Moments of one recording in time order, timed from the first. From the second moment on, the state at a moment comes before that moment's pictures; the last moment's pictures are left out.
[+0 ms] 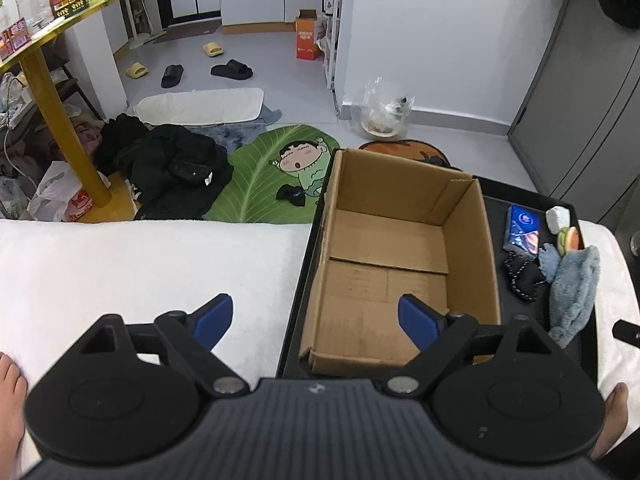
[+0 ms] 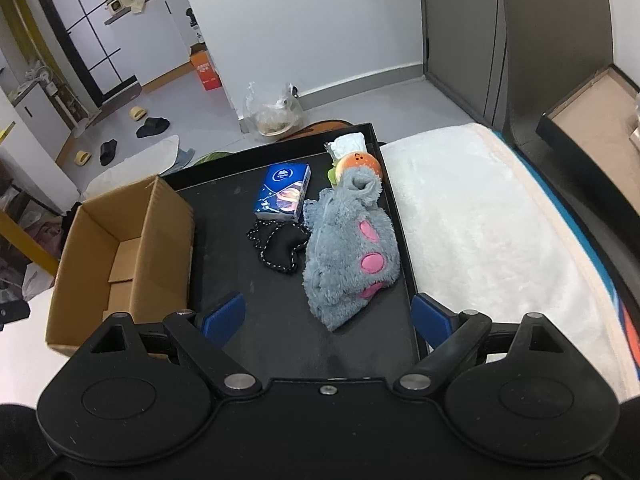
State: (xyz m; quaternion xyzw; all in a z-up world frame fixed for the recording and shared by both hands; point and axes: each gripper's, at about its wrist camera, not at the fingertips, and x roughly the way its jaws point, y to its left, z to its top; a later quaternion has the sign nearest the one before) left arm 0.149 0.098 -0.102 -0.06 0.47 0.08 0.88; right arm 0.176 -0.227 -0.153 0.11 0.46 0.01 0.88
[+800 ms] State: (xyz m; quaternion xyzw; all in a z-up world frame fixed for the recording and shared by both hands) left arm 0.213 0.106 -0.162 -0.05 0.55 0.11 0.83; right arm 0.240 -0.215 -0.212 0.09 0.46 -0.02 0.88
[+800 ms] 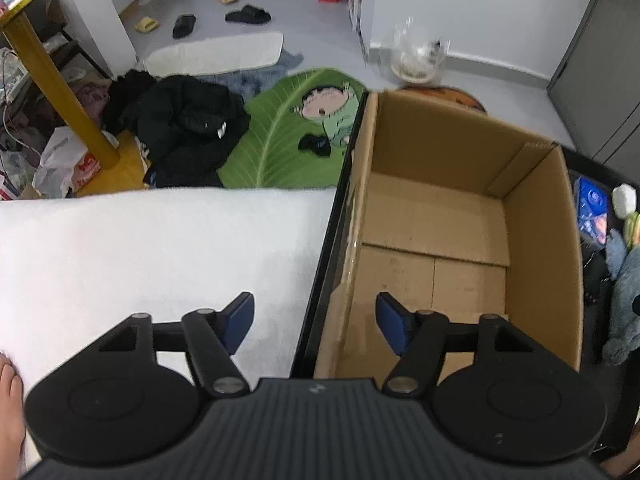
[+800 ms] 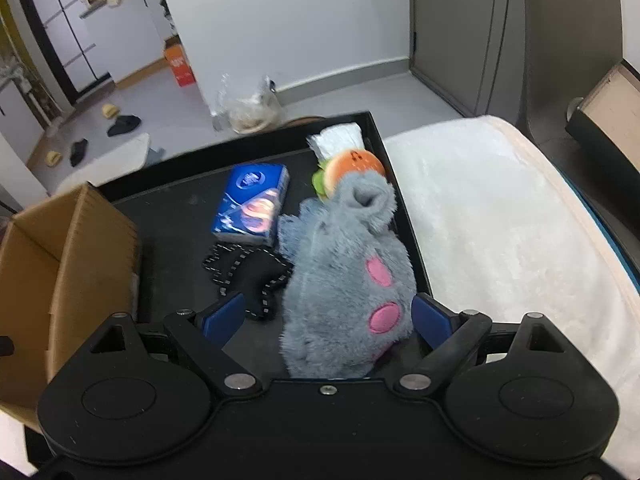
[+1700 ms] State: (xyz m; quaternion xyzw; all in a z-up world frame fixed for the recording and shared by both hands) left arm 0.208 0.073 -0.167 0.04 0.55 0.07 0.83; right arm 0.223 -0.218 -0.203 0.09 0.45 -0.01 0.89
